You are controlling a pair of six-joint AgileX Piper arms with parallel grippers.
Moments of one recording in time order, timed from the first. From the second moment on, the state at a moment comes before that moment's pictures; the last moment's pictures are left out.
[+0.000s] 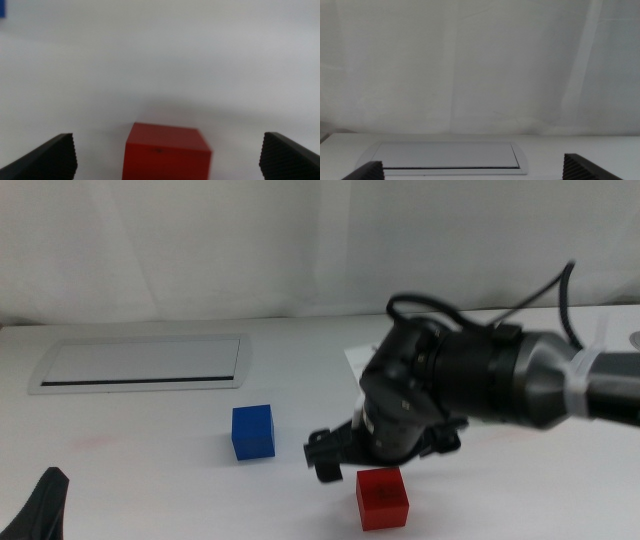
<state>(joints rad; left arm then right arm) -0.03 0.13 0.00 0.10 -0.01 -0.19 0.94 1.88 -1.31 -0.26 0.90 0.77</state>
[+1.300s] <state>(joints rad) -0.03 0.13 0.00 0.10 -0.01 -0.19 0.35 1.65 -1.44 -0.16 1.03 0.13</state>
